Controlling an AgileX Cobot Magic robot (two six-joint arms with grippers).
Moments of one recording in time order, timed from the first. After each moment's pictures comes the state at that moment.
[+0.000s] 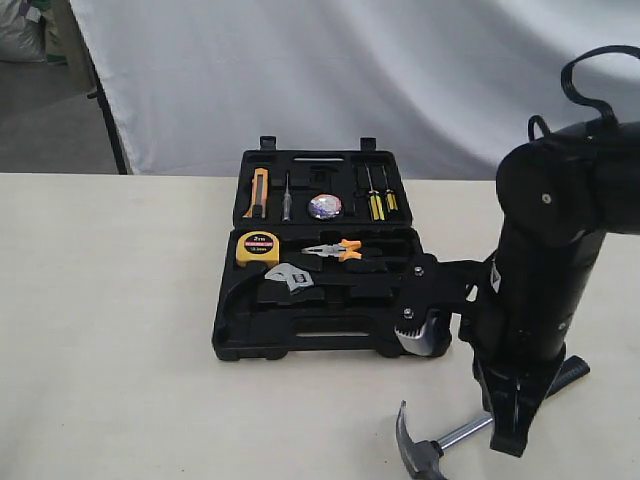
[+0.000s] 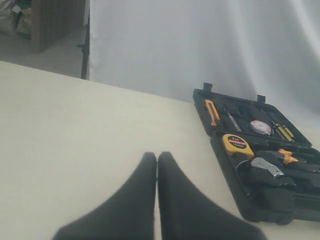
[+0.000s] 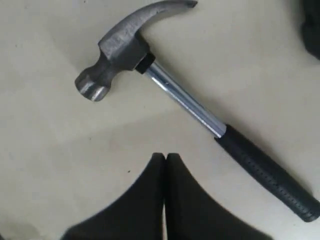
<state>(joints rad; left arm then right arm) 0.13 0.00 -0.01 0.02 0.10 -0.31 0.64 1.64 -1.03 -0.07 1.04 -0.70</state>
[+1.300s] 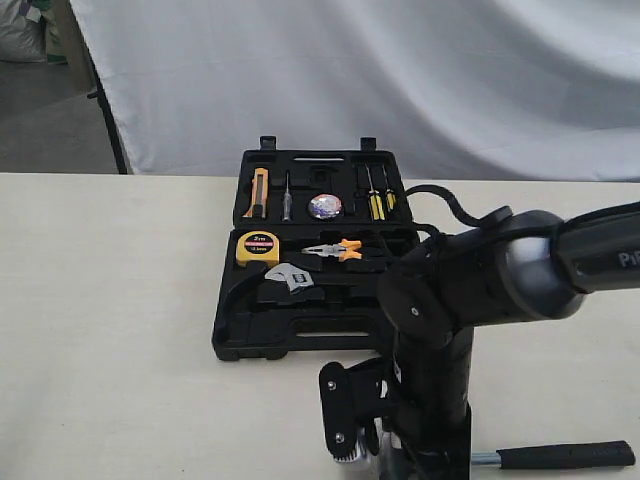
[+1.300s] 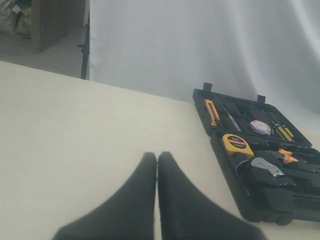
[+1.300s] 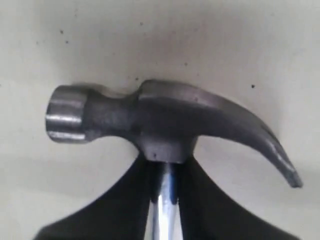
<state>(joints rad) 0.13 0.00 -0.01 0.02 0.10 -0.31 0.83 1.91 -1.02 -0.10 0.86 -0.91</state>
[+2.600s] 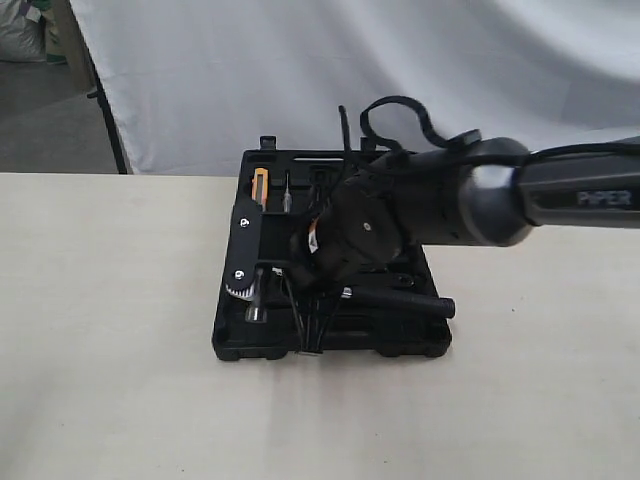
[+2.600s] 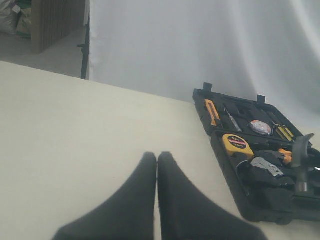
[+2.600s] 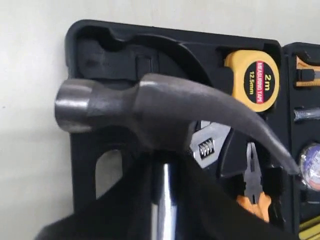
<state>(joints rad) 0.13 0.00 -0.01 0.02 0.10 -0.31 0.84 1.95 -1.31 -0.14 0.40 -0.81</state>
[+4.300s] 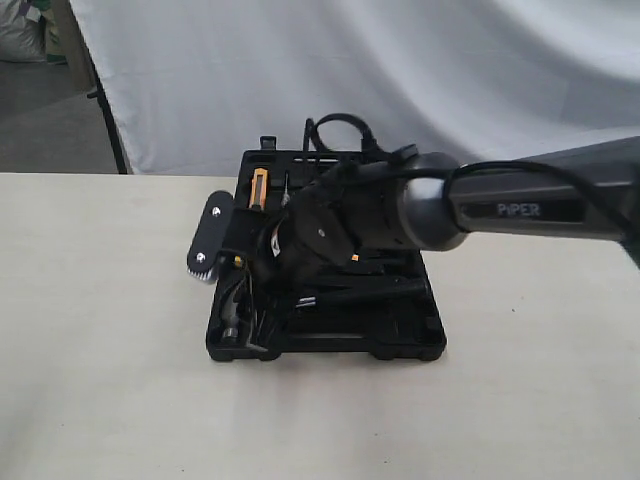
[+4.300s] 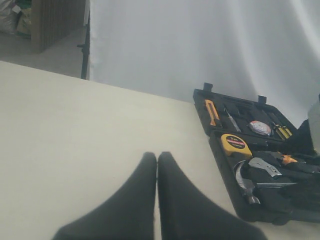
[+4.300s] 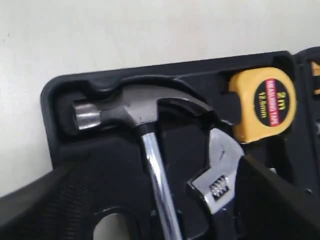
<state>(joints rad) 0.13 0.00 -0.01 0.02 0.10 -0.31 0.88 2.07 -1.44 -0.16 0.40 -0.58</state>
